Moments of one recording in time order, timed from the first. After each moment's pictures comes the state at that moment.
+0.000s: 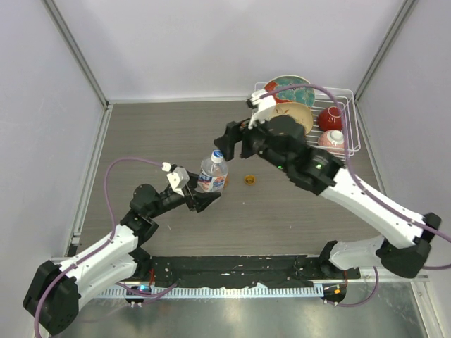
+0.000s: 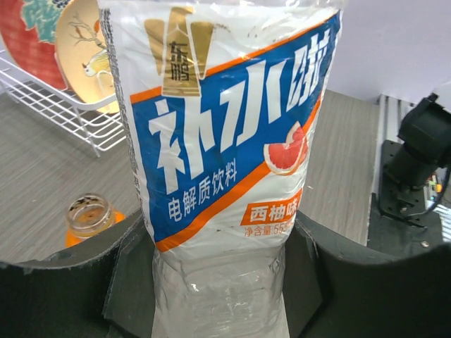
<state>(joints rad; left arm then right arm) -0.59 0.82 0.30 0.64 0.51 -0.14 0.96 1.33 1.46 -0.37 0.29 0.30</state>
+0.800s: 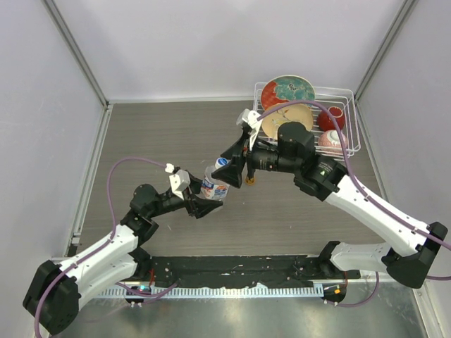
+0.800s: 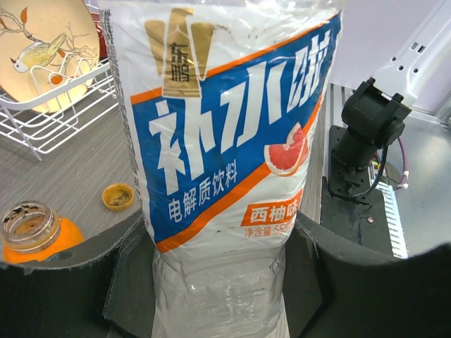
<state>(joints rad) -0.59 0.83 0.30 0.65 0.67 -0.21 0.84 1.19 1.27 -0.24 -0.44 0.16</state>
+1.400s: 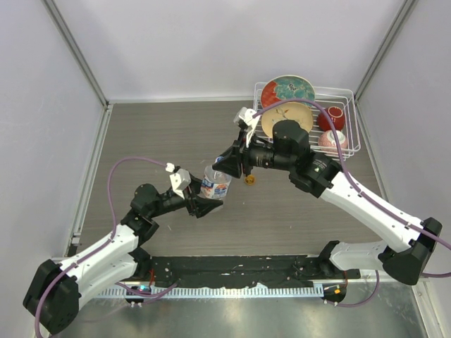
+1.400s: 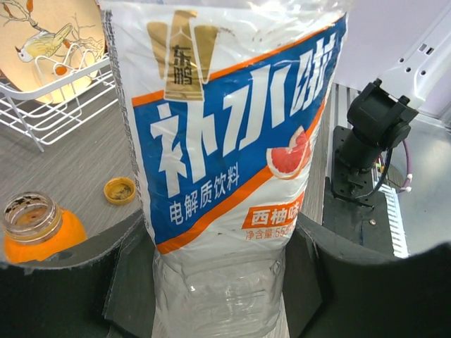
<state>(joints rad) -0.59 0.83 0.30 0.64 0.65 -0.22 0.83 1.22 1.27 -0.23 -0.42 0.16</state>
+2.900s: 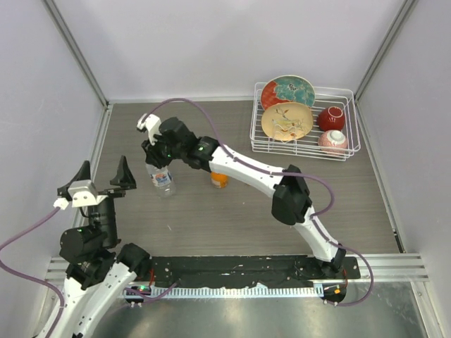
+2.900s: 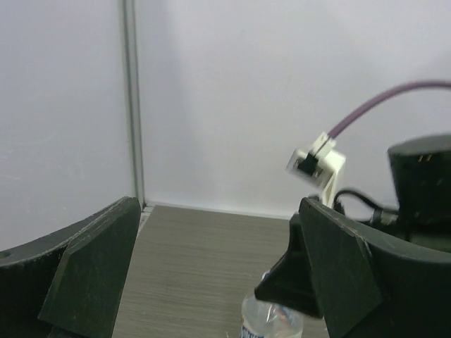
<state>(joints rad) -0.53 0.13 0.55 0.10 -0.58 0.22 1.02 2.21 2.15 -0.34 -0.12 0.02</state>
